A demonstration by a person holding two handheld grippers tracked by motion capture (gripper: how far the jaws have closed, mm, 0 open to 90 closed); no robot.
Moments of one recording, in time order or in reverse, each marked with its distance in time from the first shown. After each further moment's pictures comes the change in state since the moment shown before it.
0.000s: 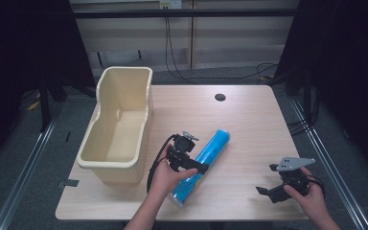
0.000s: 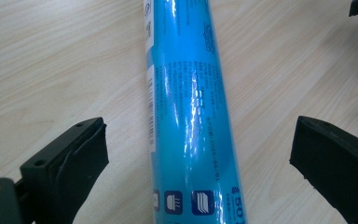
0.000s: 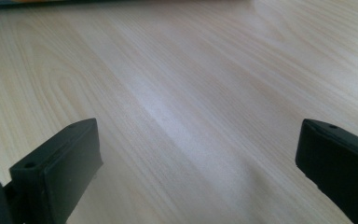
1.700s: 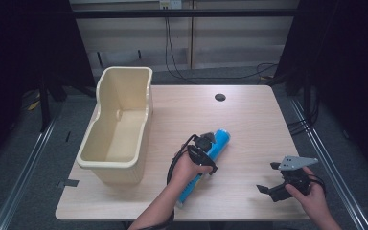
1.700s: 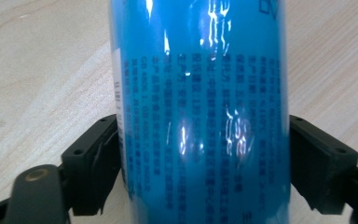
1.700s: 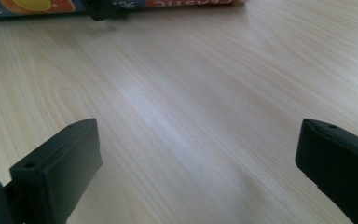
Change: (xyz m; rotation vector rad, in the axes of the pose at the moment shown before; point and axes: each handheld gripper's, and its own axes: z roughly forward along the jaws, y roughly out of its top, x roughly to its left) left arm -0.003 0.028 0.080 0.382 0.065 0.005; right arm -0.001 0.002 -0.004 -0.035 -0.009 -0.003
